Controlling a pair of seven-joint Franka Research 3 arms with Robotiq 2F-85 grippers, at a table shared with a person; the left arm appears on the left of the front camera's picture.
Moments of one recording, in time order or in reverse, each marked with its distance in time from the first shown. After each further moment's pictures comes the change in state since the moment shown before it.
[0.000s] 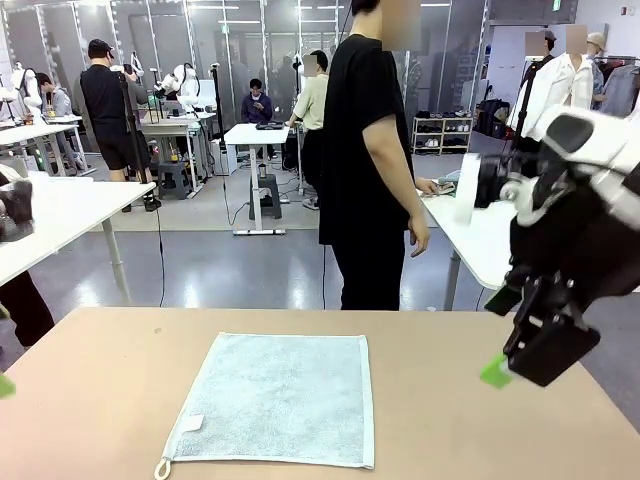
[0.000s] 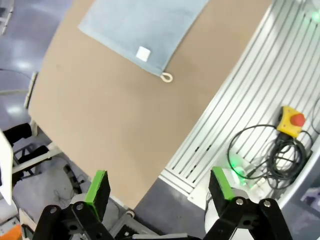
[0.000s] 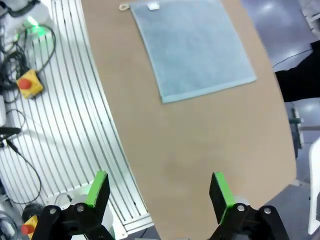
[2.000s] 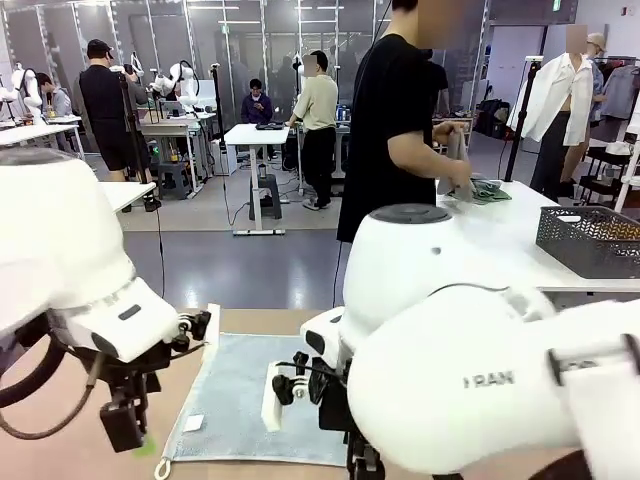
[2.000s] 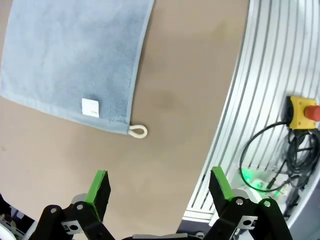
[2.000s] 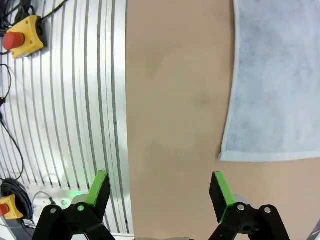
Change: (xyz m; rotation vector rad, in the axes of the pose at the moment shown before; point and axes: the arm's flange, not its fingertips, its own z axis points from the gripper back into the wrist) left arm 0.087 0.012 -0.192 -0.237 0.077 -0.303; right arm 0.076 0.039 -0.247 0.230 0.278 0.303
